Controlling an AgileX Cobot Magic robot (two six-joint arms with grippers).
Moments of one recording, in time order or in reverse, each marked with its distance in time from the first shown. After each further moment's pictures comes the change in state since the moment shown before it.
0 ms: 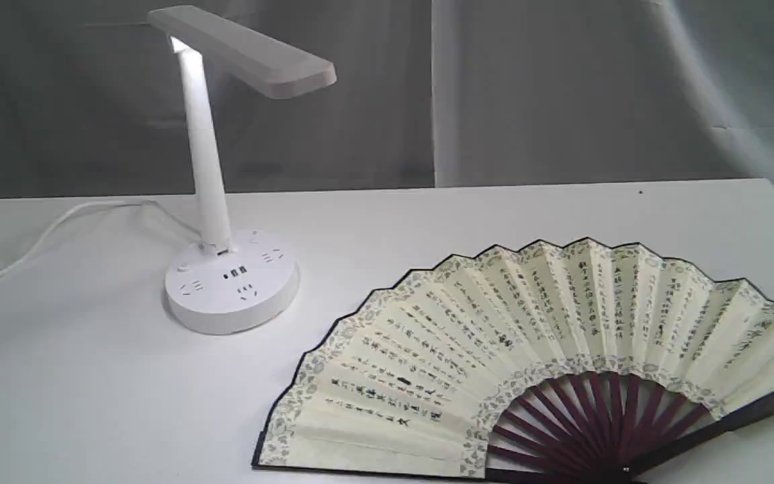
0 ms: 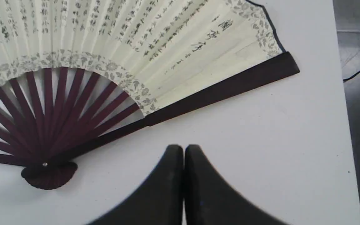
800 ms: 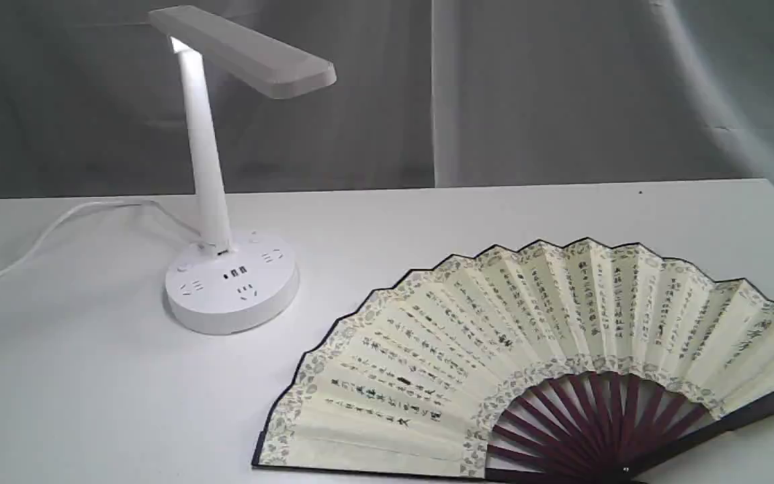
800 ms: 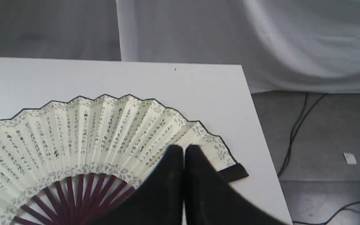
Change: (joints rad) left arm 0.000 -0.707 0.000 -0.026 0.017 0.002; right arm 0.000 -0.635 0.000 -0.004 0.068 0.000
